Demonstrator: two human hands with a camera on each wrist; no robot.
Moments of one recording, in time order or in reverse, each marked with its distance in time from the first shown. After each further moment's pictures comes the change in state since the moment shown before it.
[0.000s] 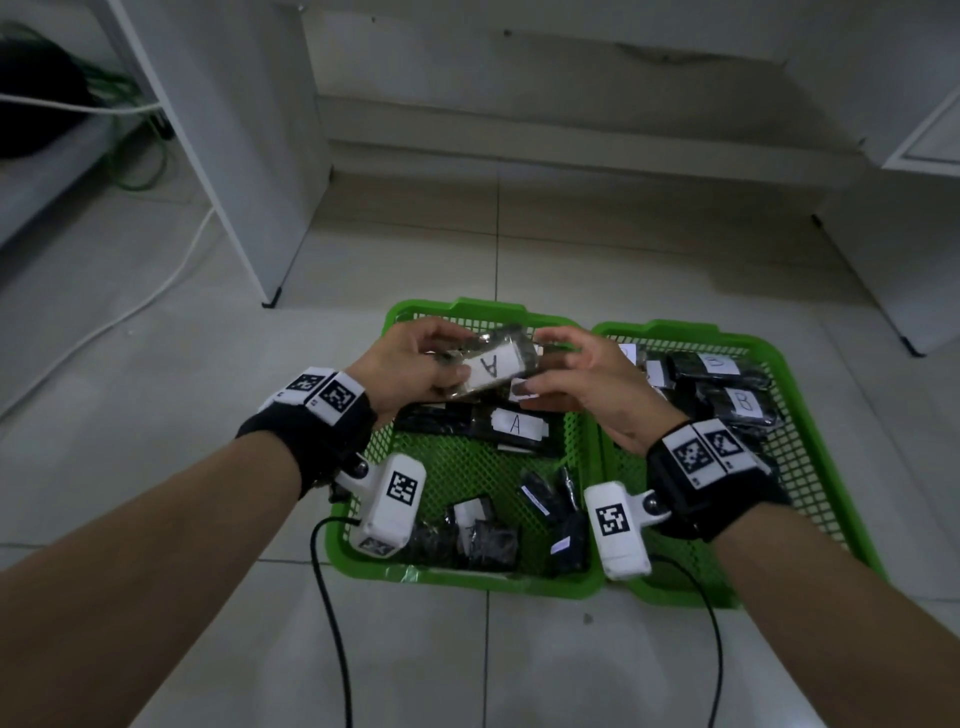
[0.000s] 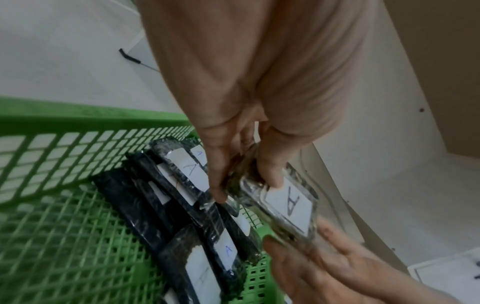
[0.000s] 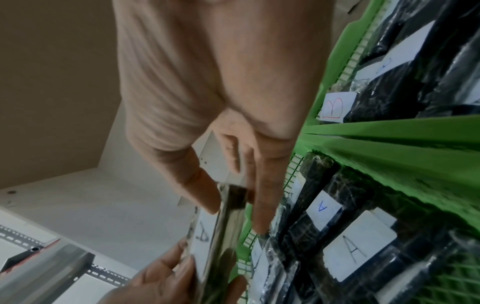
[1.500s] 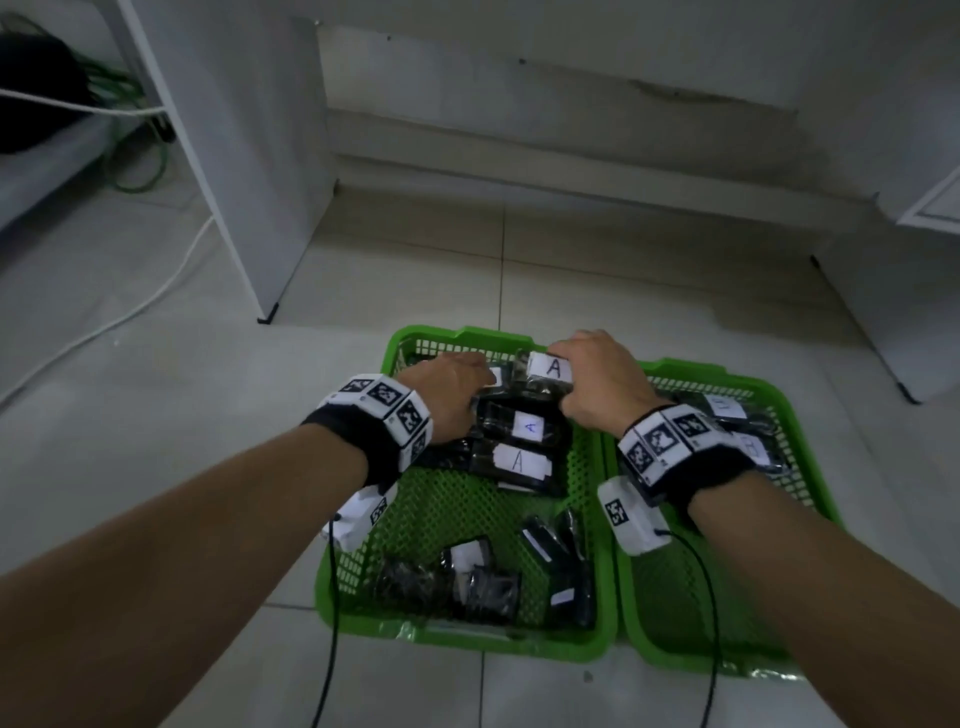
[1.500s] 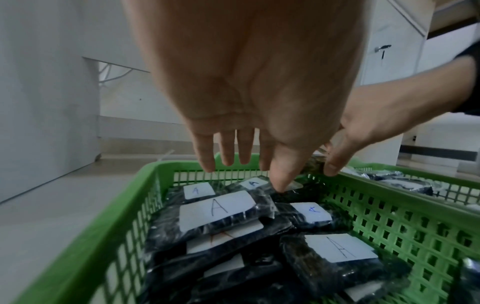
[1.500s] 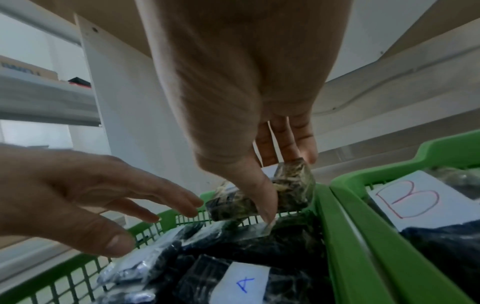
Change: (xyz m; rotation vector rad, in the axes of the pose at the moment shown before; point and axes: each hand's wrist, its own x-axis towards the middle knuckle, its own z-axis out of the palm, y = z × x) left_hand 0.054 -0.003 0.002 1.332 -0.202 0.305; right_hand 0.057 -0.019 -0.008 -1.388 0.170 -0.156
